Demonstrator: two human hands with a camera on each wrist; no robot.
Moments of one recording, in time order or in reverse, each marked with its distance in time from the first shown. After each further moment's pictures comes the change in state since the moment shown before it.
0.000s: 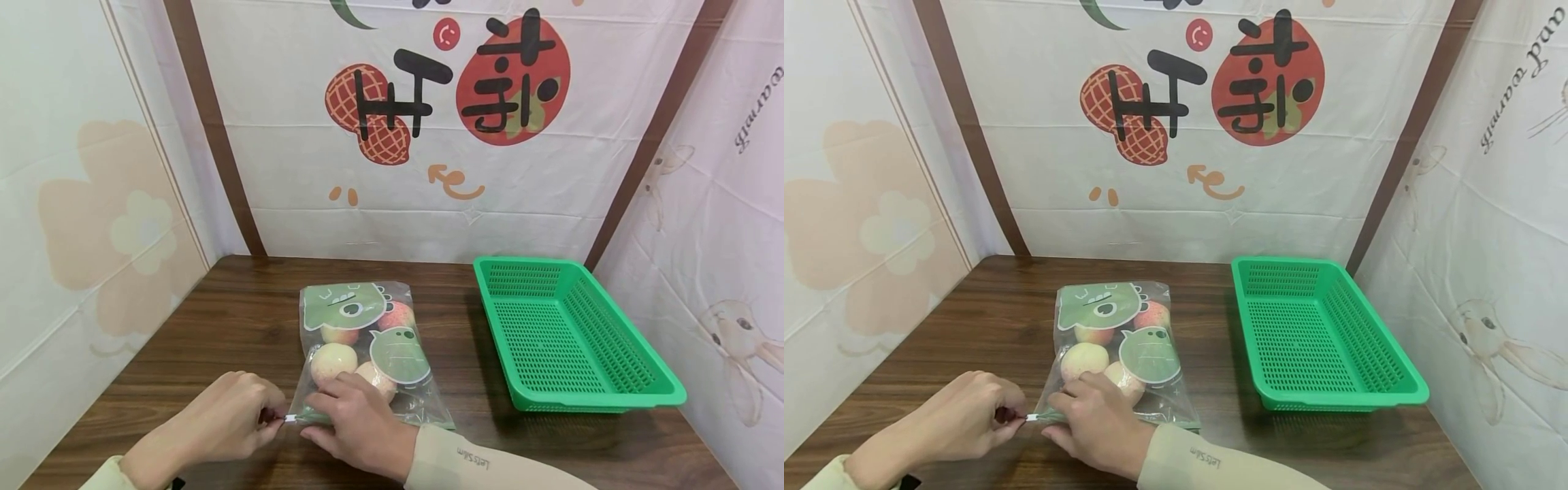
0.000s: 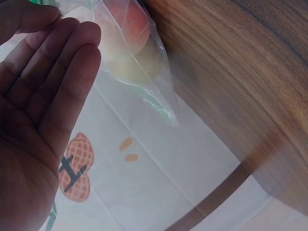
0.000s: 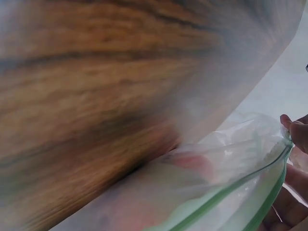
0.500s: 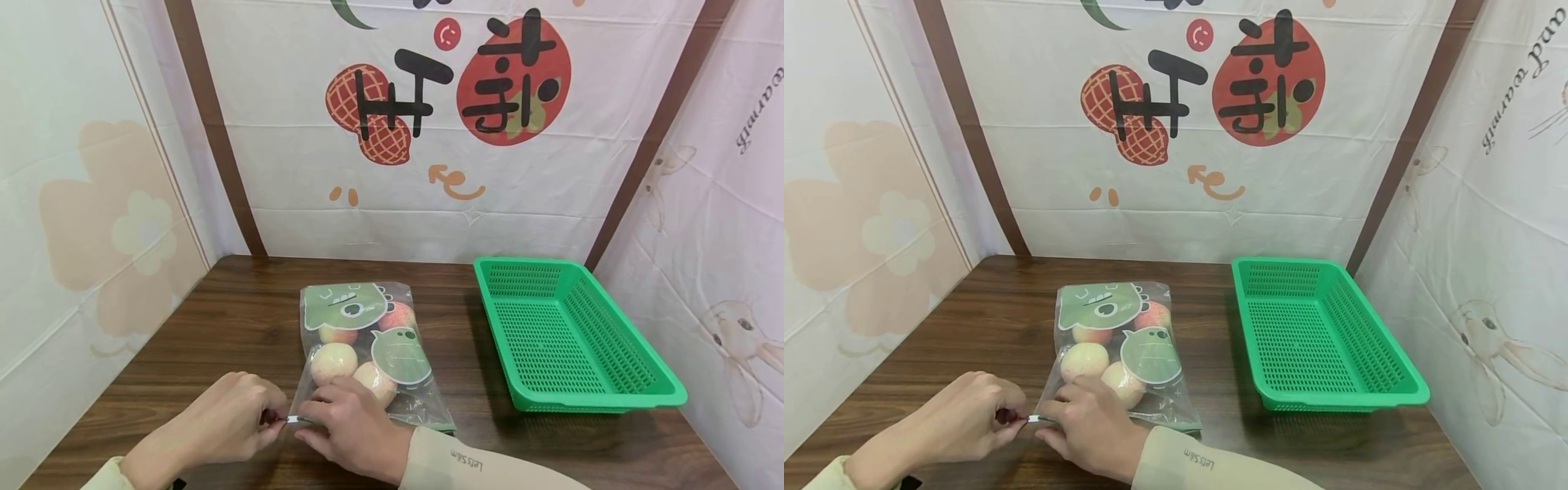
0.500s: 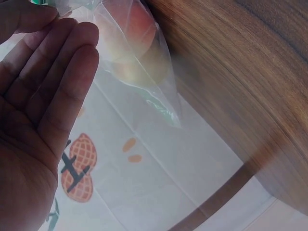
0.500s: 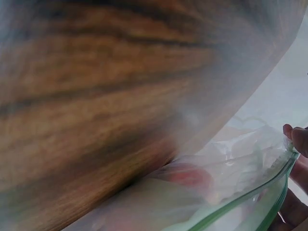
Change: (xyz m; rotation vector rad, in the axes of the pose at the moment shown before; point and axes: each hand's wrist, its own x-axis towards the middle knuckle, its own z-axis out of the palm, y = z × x) left_hand 0.000 0.001 -0.001 0.002 0.040 0.042; right_hand 0.005 -0.004 0.007 -0.012 0.057 -0.079
